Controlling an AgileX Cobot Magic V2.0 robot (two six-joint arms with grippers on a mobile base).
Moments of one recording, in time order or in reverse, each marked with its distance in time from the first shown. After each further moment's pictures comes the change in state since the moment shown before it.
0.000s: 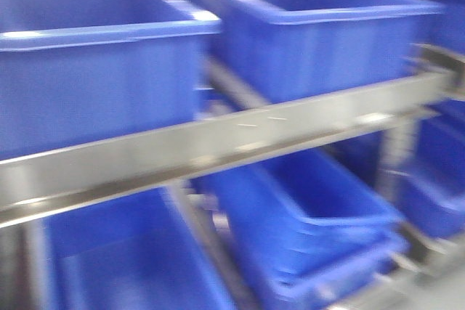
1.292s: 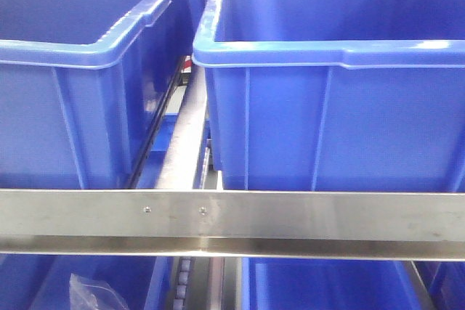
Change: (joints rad) left arm 0.000 0.000 0.000 0.000 0.000 0.000; right arm 0.000 0.000 0.000 0.000 0.000 0.000
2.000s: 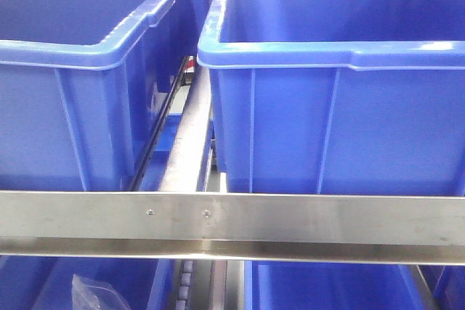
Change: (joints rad) left arm 0.000 0.000 0.000 0.000 0.000 0.000; right arm 0.000 0.085 -0.037 0.081 -0.017 -0.043
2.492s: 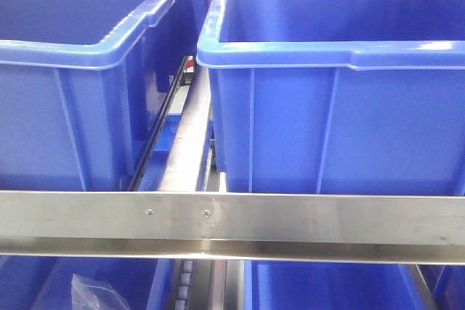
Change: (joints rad) left arm 0.000 0.000 0.000 0.000 0.000 0.000; right arm 0.000 0.810 -0.425 0.131 -0.063 -0.156
